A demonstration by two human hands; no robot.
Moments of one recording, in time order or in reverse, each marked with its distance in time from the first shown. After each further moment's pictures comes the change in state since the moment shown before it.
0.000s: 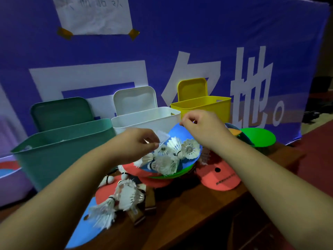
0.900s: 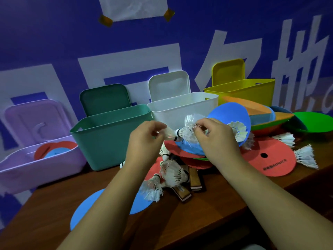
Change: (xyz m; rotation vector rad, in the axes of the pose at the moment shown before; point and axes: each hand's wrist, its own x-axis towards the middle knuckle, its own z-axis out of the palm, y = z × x) left_hand -0.064 -0.075 0.036 -0.240 0.678 -0.131; right_hand -0.056 -0.043 0.121 0.101 0.237 -0.050
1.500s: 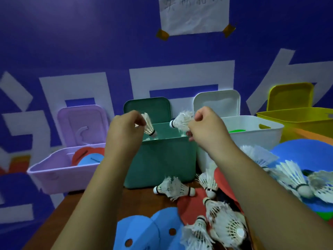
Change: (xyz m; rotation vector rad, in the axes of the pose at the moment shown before) left_hand 0.095 -0.097 -0.130 0.403 0.315 -0.059; right_hand 0.110 -0.124 0.124 0.376 -0.309 0.307
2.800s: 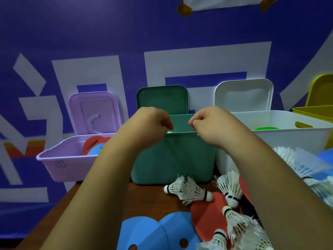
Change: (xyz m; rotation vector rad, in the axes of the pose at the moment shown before) left_hand 0.021 -0.002 0.015 0.156 -0.484 0.121; right_hand 0.026 -0.002 0.029 -0.452 -0.314 -0.053
